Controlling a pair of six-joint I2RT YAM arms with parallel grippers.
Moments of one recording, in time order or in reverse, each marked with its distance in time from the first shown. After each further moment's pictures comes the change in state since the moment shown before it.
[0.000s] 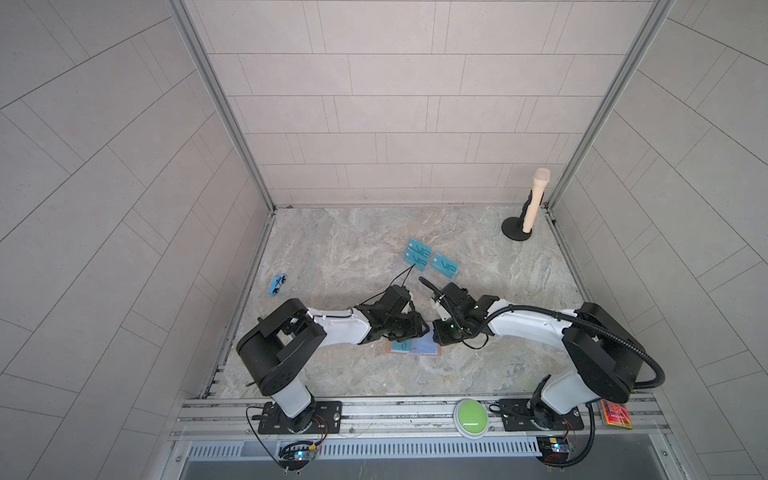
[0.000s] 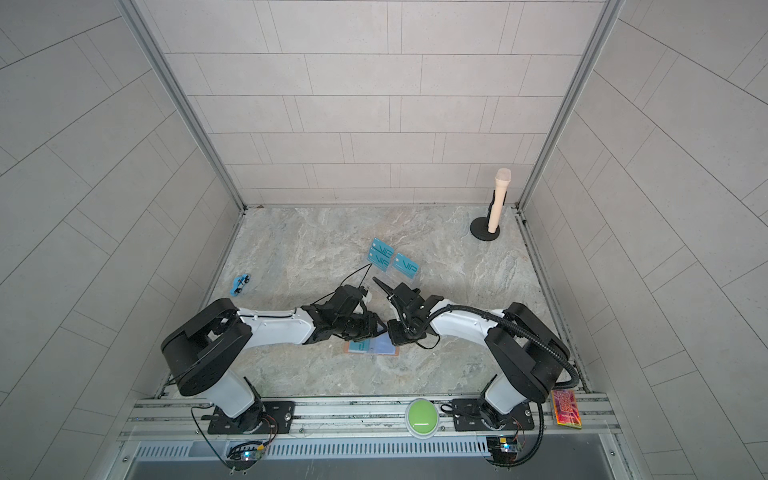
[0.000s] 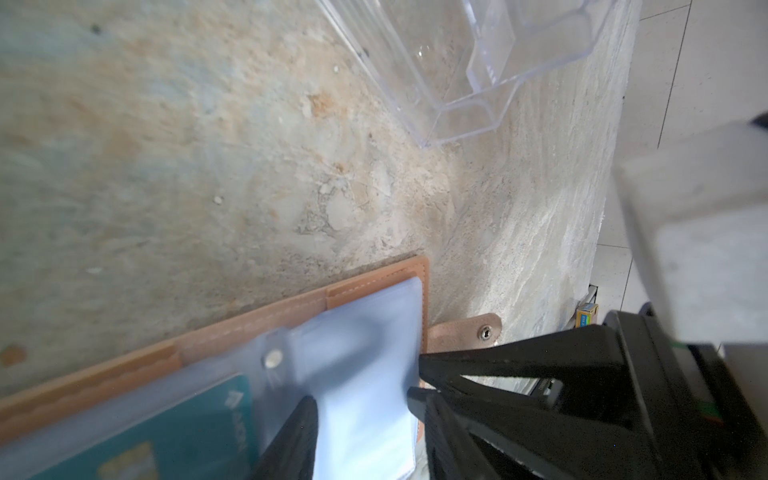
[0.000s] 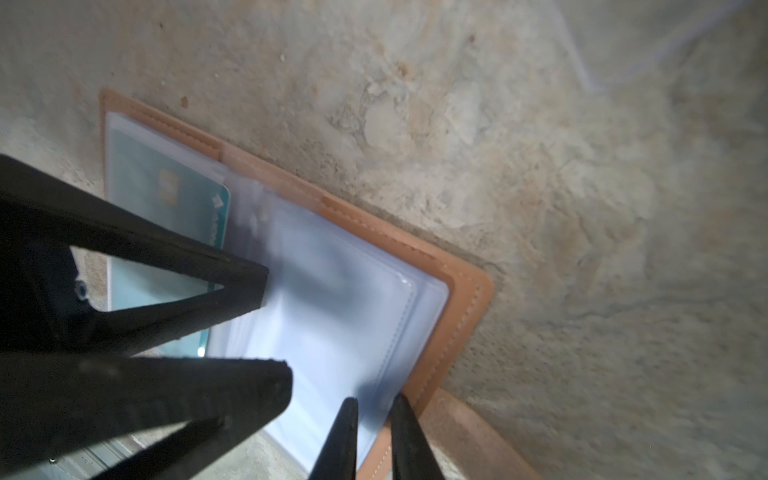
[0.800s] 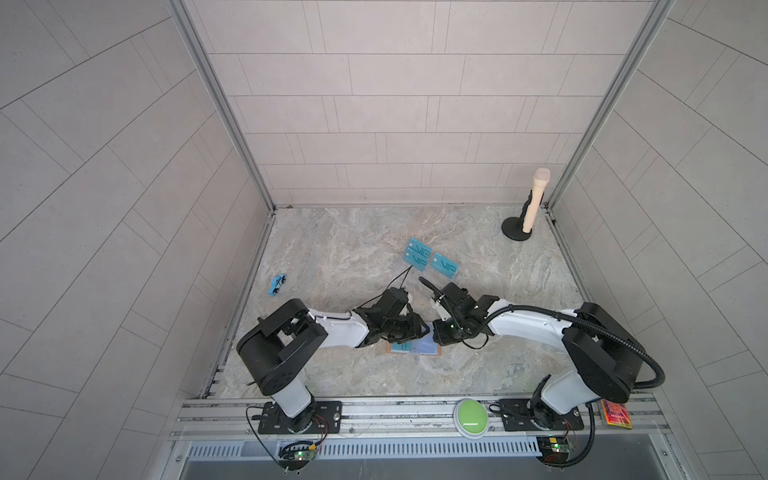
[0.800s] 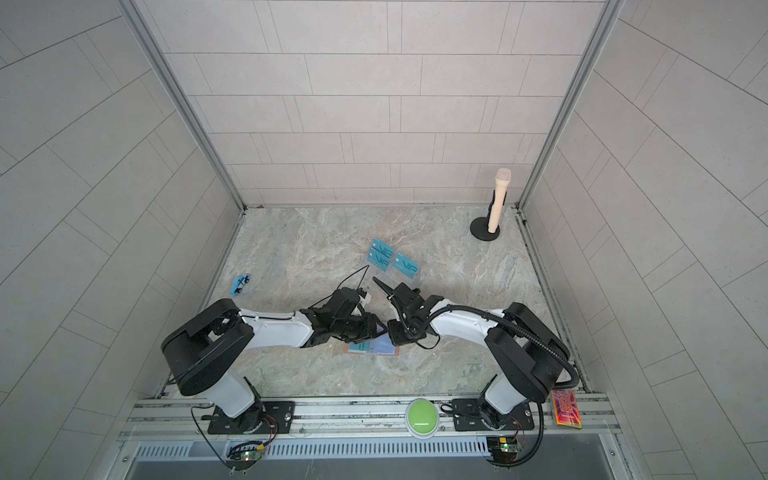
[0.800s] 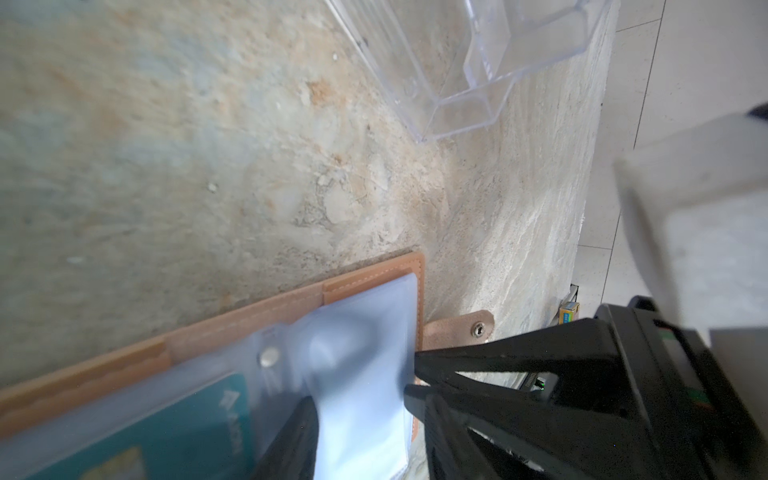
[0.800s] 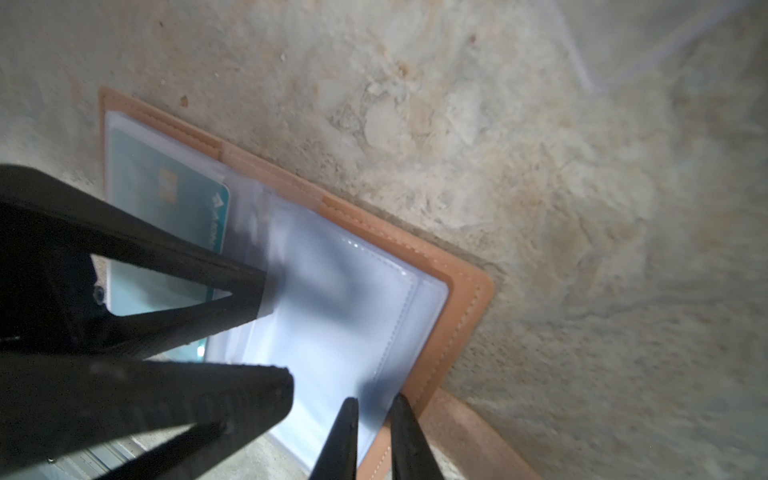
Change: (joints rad) left arm 0.003 -0.001 -0.057 0.102 0.020 -0.040; right arm 0.000 0.000 0.001 0.000 0.000 -0.003
